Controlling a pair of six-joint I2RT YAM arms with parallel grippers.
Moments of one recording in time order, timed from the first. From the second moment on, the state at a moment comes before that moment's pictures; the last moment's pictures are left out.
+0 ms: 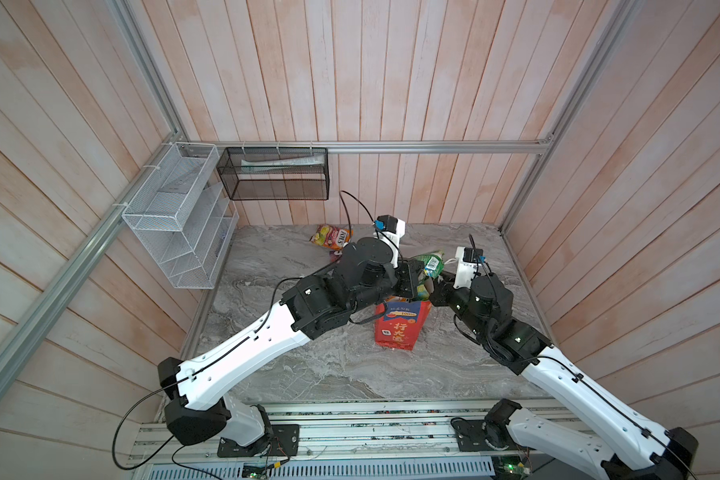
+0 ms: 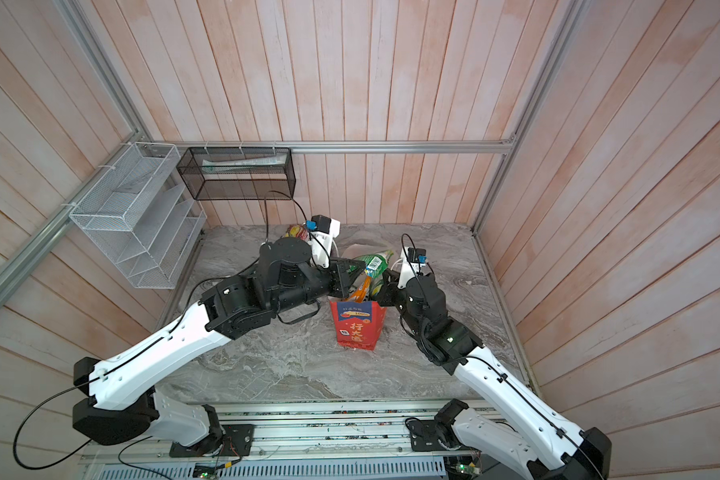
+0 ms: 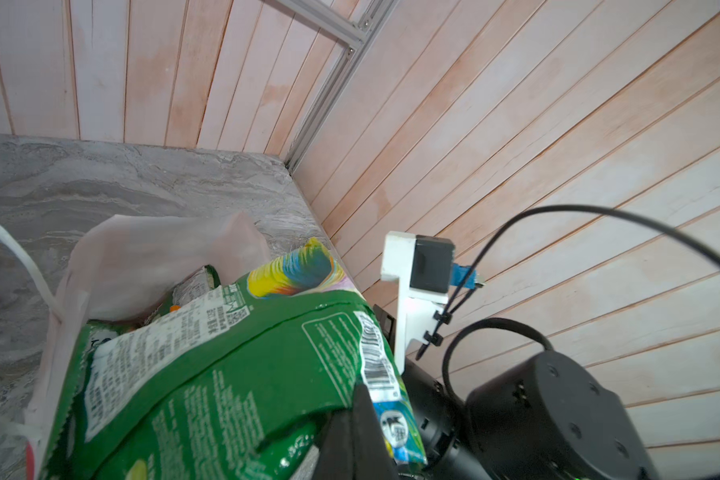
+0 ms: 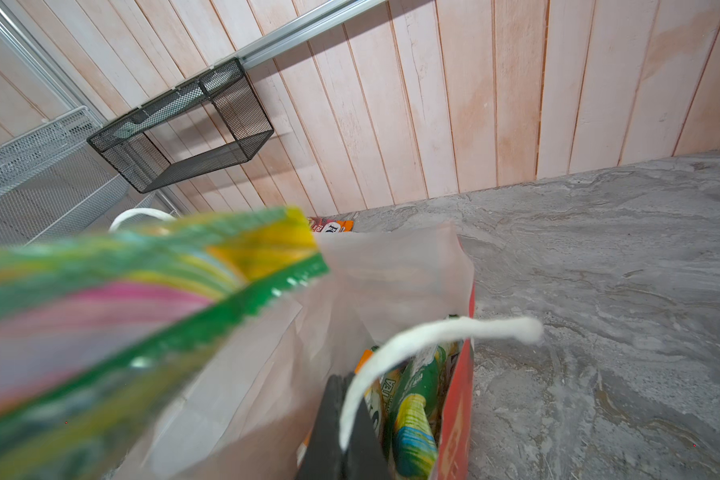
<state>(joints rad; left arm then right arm) -1.05 1.49 1.74 -0.55 -0.10 -0.68 0.67 0.93 0.87 -0.16 0.26 0.47</state>
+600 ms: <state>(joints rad) -0.92 1.65 1.83 -0.55 0.00 -0.74 0.67 0.93 0.87 -0.16 0.26 0.47</state>
